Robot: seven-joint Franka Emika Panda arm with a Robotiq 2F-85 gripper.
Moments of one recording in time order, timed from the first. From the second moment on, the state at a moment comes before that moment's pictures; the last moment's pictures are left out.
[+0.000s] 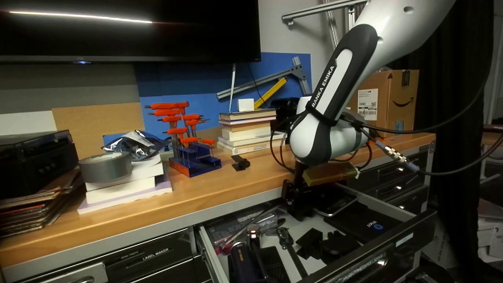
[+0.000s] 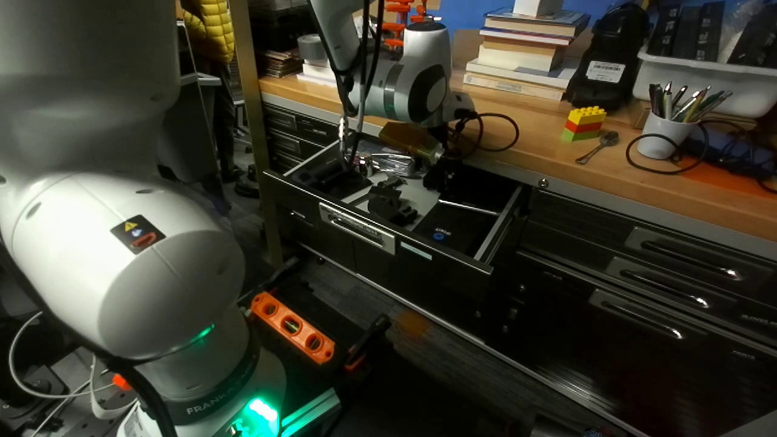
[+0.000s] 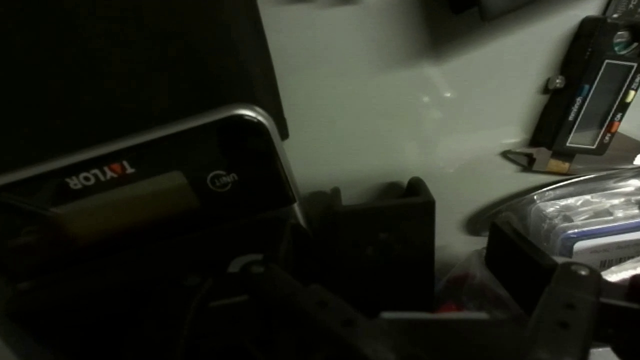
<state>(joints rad) 0.07 0.34 -0.02 -2.27 -0.10 2.81 0.21</state>
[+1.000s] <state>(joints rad) 0.04 0.39 0.03 -2.23 0.02 2.82 0.11</state>
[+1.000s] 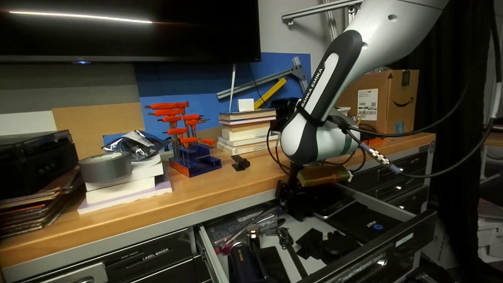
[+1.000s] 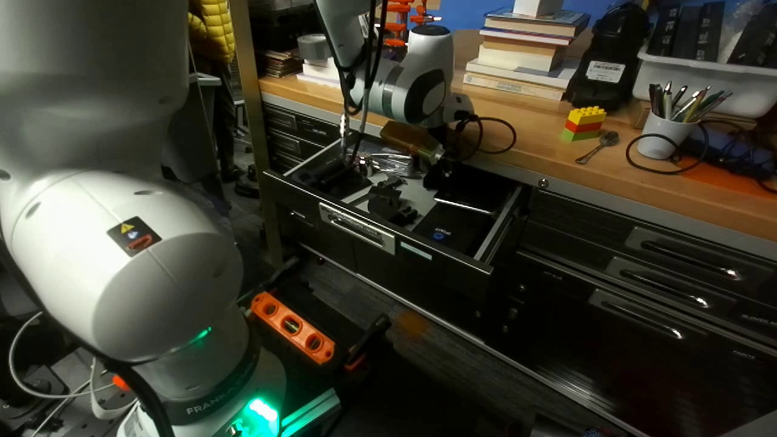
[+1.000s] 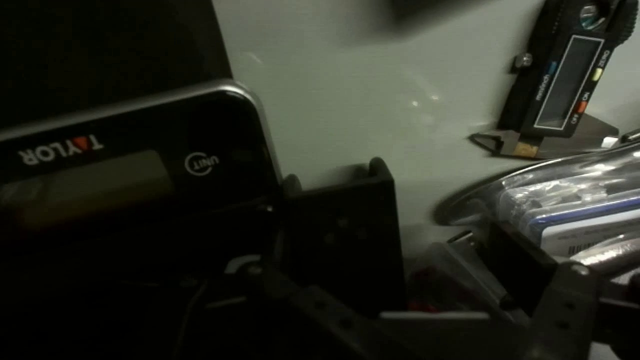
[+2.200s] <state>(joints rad) 0.02 0.43 0.03 -2.20 0.07 2.75 0.07</state>
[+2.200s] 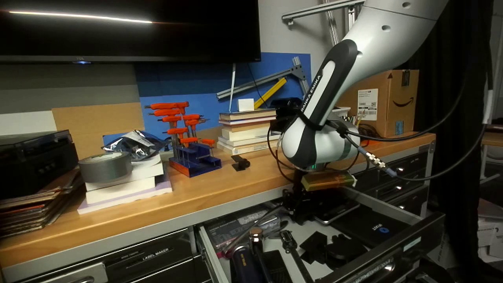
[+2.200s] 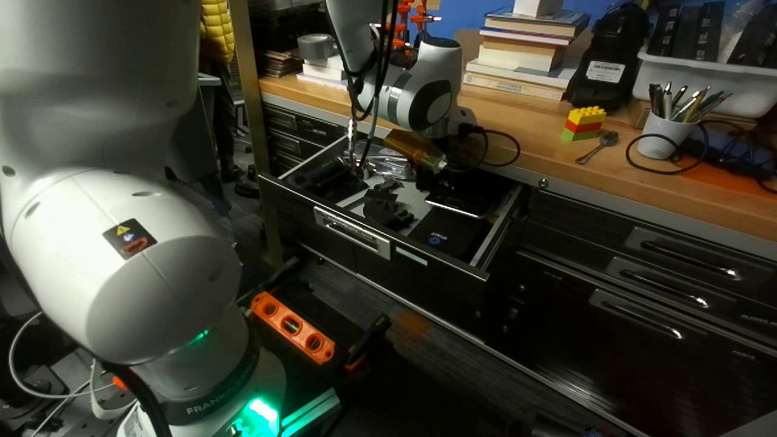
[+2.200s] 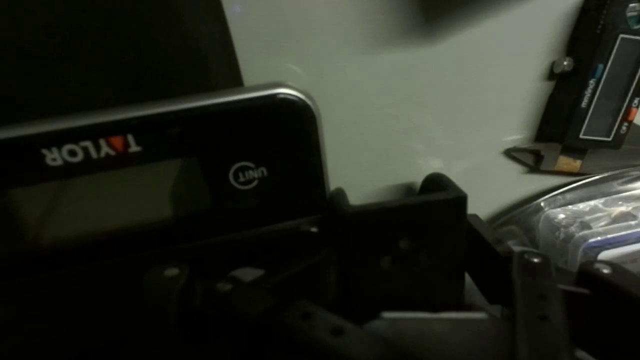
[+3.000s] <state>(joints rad) 0.13 0.41 -0.07 -2.18 -0.07 2.63 0.28</state>
